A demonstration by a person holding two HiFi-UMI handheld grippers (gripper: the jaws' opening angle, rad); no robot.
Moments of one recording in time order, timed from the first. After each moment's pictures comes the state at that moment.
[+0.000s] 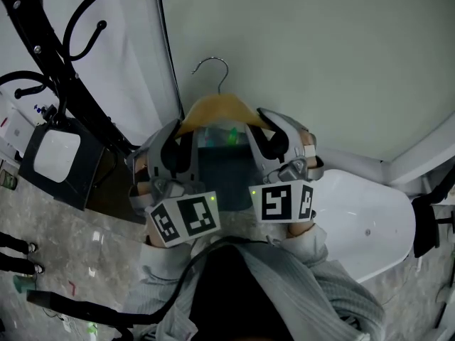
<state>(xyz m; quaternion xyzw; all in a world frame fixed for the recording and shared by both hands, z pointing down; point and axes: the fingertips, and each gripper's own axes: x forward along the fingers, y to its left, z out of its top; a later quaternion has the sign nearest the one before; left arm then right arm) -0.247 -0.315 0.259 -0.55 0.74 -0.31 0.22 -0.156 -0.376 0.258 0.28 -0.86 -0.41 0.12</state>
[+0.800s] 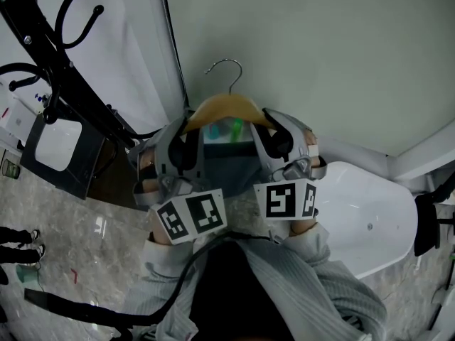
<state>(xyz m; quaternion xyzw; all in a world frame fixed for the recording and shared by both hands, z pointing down) -0.247 -0.321 0.285 -0.54 0.74 -0.34 0.21 -0.158 -0.384 0.292 0.26 -0.87 -0.39 0.14</state>
